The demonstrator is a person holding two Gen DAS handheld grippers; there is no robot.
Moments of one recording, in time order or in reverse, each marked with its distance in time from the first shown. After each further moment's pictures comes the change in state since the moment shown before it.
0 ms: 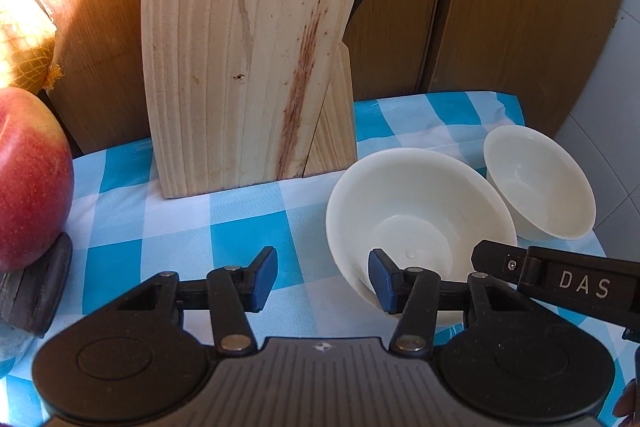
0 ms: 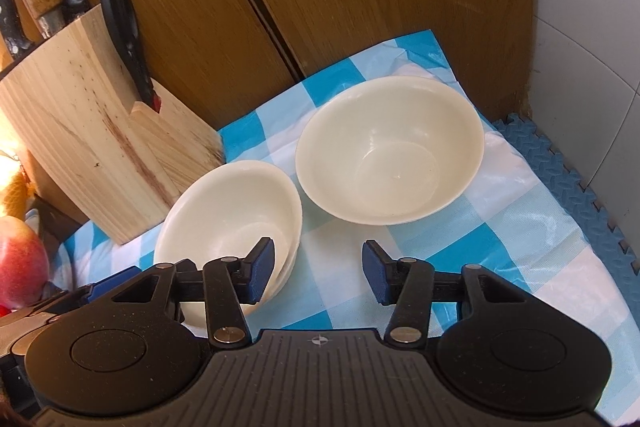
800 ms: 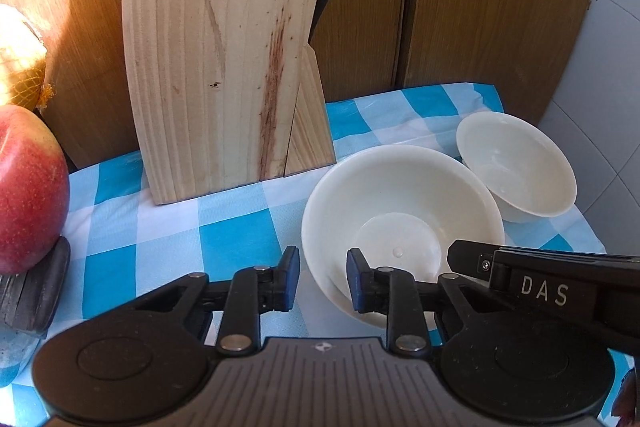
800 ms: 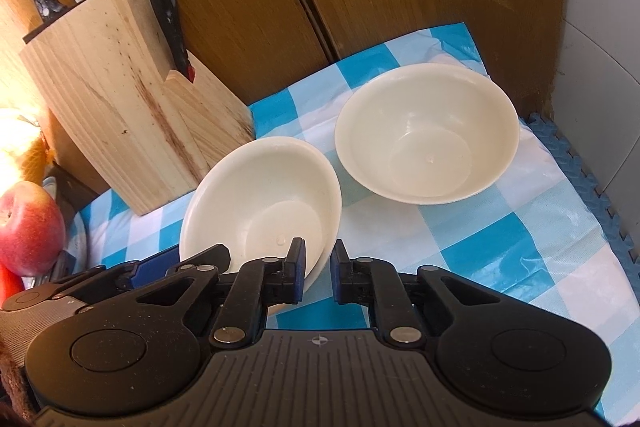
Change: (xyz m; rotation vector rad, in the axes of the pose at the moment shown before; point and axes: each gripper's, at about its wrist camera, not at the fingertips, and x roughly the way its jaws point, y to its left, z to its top) left arm -0.014 -0.014 -0.007 0.074 -0.031 -0.003; right arm -0.003 0.015 -0.007 -0.078 0.030 0.031
